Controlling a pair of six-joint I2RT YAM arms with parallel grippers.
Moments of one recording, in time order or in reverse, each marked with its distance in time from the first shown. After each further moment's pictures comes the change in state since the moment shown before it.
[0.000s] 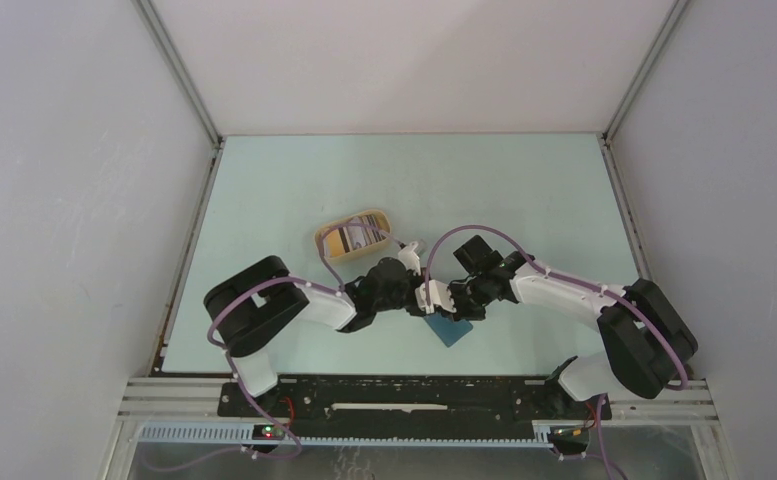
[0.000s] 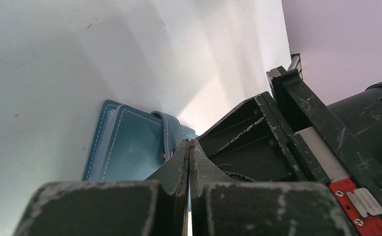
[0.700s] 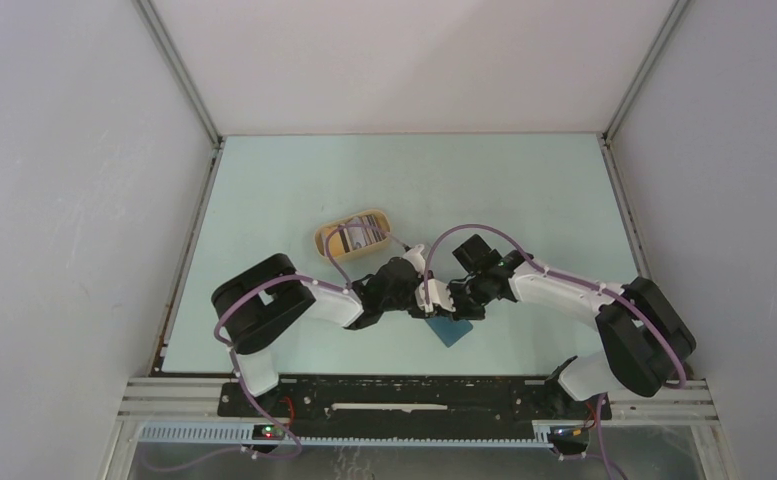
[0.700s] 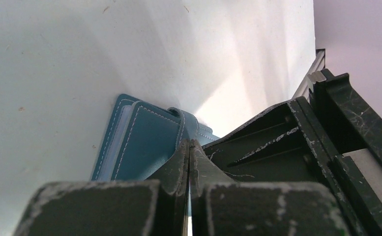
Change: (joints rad) left arm -0.018 0.045 0.058 -0.116 -0.015 0.002; right arm 0.000 0.009 0.007 -0.005 0.000 0.007
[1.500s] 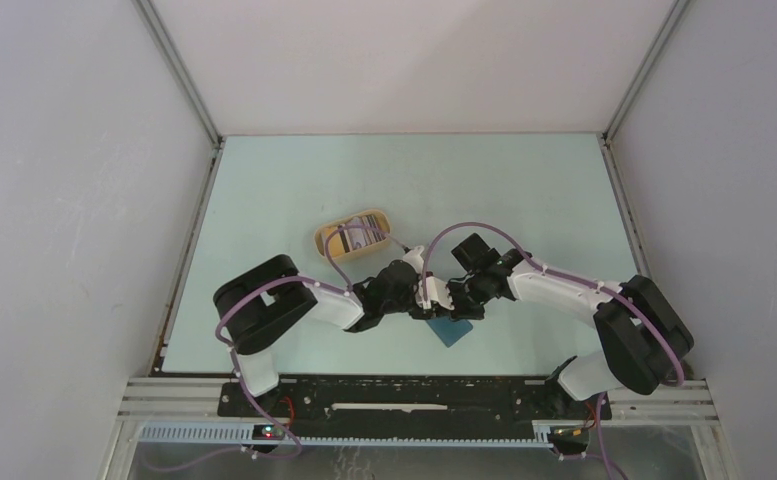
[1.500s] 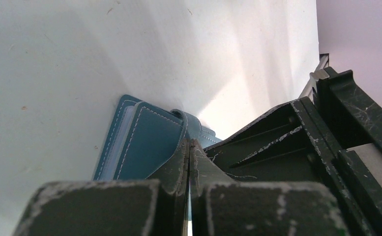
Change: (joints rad) left arm -0.018 0.007 -0.010 0.018 -0.043 -0.002; right arm 0.000 0.015 0.016 -0.009 0.009 0.042
